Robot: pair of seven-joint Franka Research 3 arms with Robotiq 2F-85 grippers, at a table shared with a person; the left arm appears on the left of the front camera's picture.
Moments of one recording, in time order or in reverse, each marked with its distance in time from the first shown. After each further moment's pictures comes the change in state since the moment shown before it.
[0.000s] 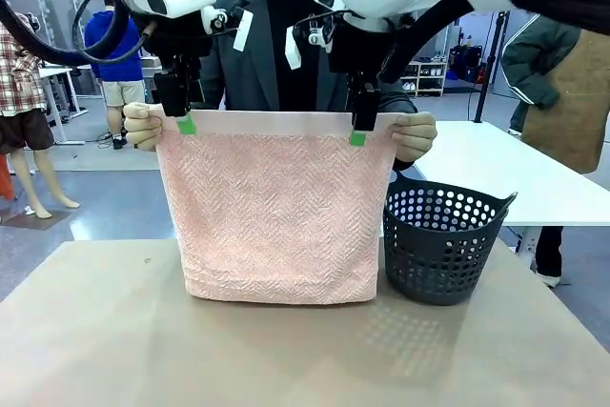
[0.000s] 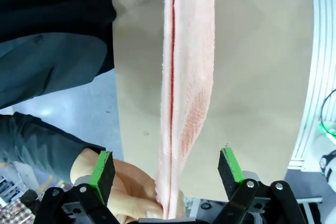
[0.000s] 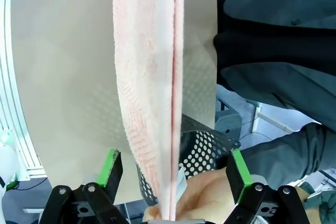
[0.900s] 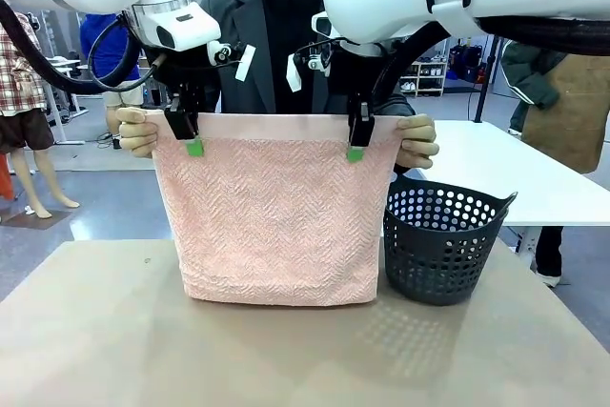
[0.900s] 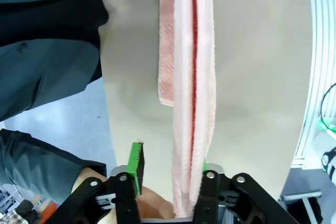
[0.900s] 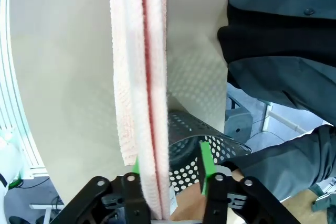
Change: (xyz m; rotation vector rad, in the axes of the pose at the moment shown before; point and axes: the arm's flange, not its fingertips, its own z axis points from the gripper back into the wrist) left arm -0.005 0.011 -0.041 -0.063 -0.006 -0.026; right arm -0.002 -0.010 -0.030 0.052 0.022 -0.012
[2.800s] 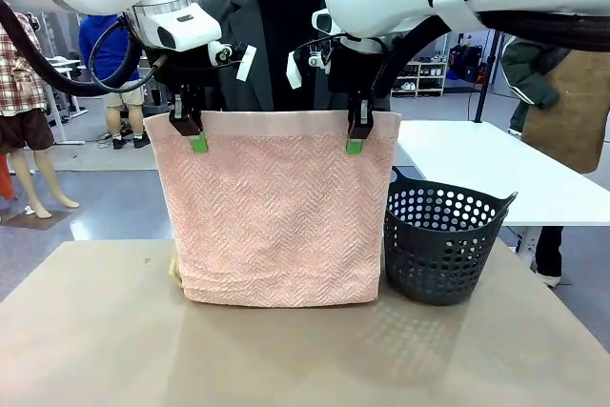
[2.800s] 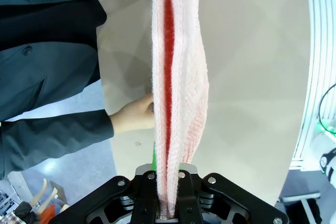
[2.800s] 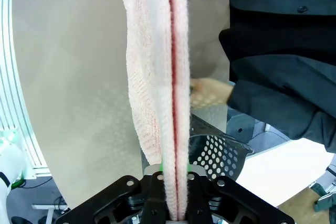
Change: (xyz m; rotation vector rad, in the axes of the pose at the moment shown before) left arm 0.001 -0.001 -0.001 -0.007 -0.010 0.002; right arm 0.000 0.000 0.004 0.010 -0.002 -0.008
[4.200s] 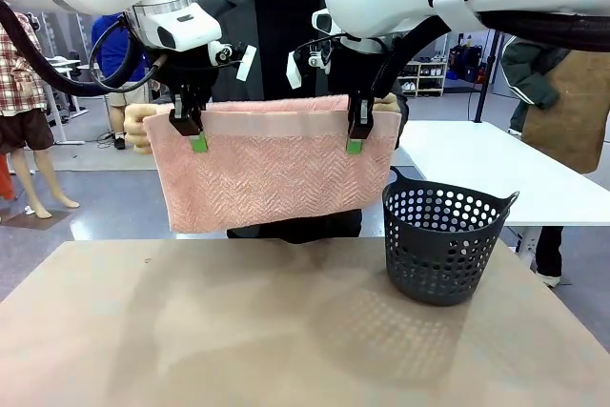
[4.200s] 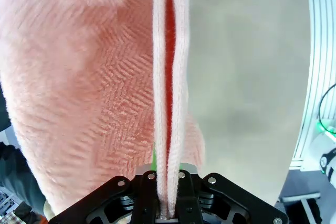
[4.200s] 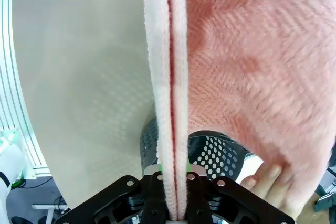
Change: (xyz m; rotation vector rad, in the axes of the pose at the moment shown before) left arm 0.000 0.000 0.000 0.000 0.000 0.000; right arm 0.000 0.000 0.000 0.000 0.000 0.000
